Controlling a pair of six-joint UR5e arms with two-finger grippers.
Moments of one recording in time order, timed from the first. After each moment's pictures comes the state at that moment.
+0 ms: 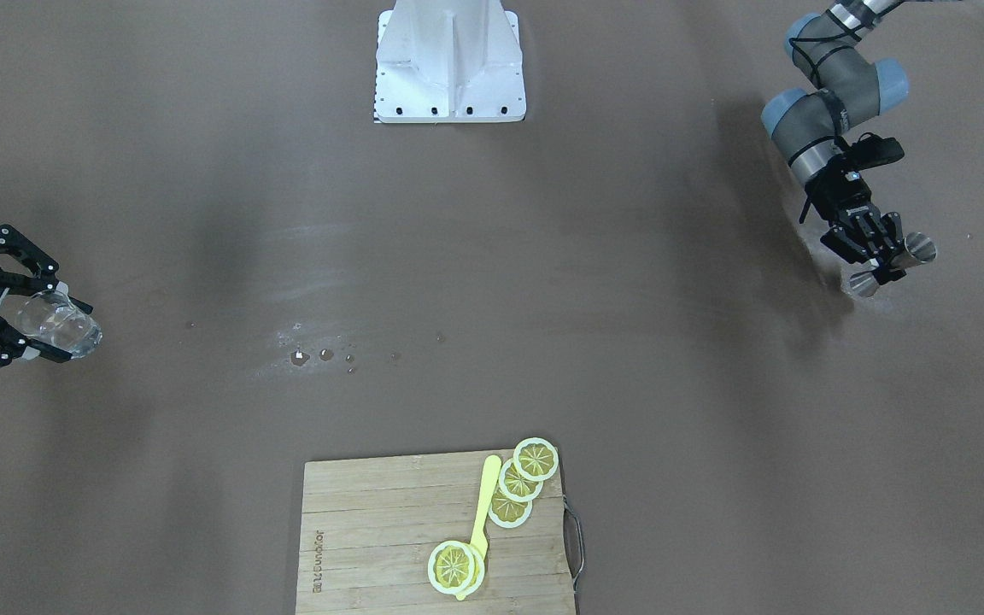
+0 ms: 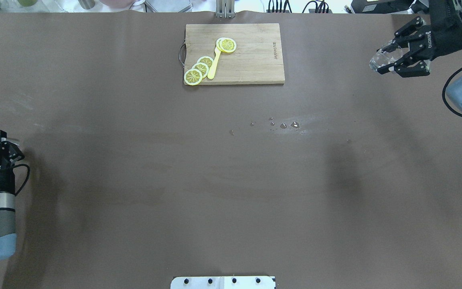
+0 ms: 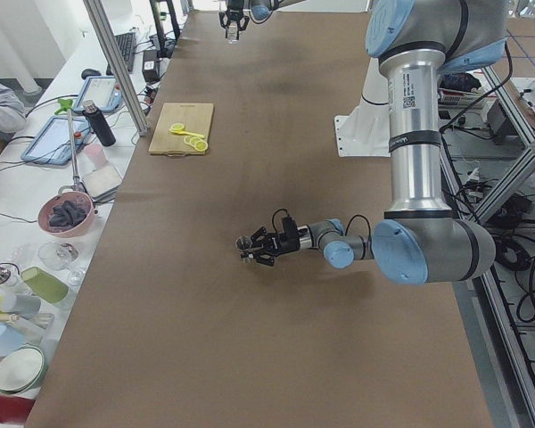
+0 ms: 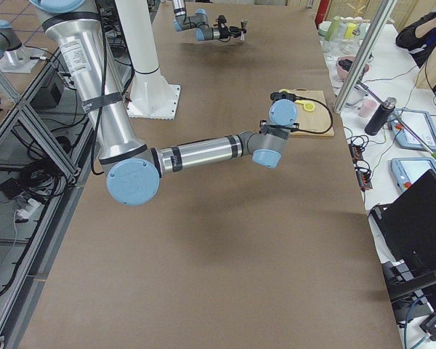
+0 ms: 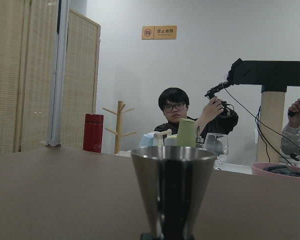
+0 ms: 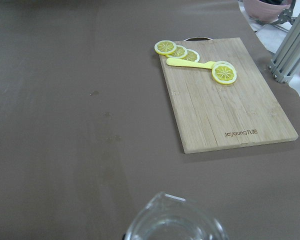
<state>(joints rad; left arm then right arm) -0.26 -1.42 -1.55 -2.11 -0.23 -2.06 1.21 -1.23 1.49 -0.61 2.60 -0.26</state>
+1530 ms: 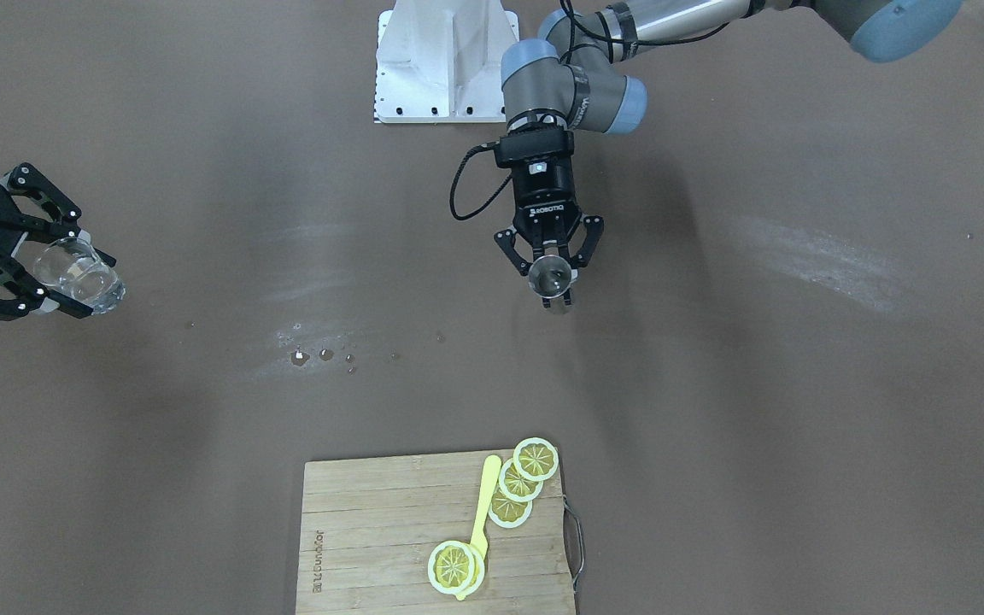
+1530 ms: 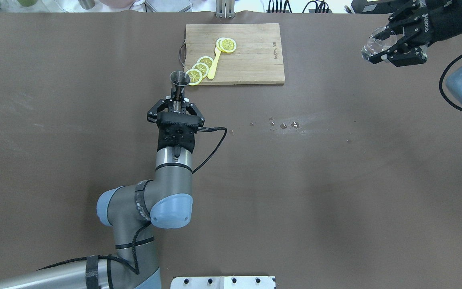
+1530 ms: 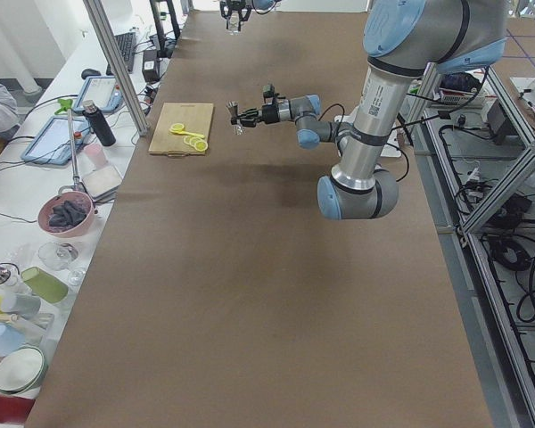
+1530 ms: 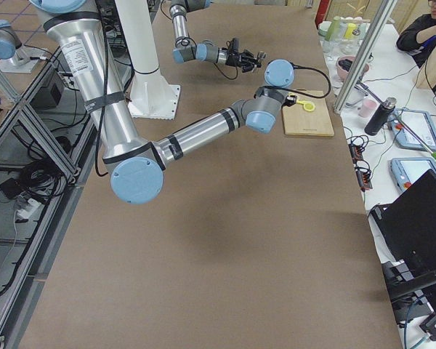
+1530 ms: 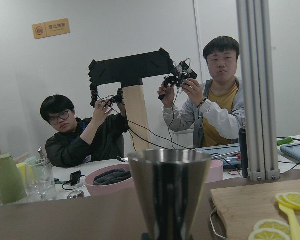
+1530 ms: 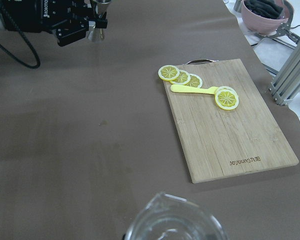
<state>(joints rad) -0.29 -2.21 -1.52 -2.13 -0.44 -0.88 1.19 -1.21 1.72 -0.92 2.57 -0.27</state>
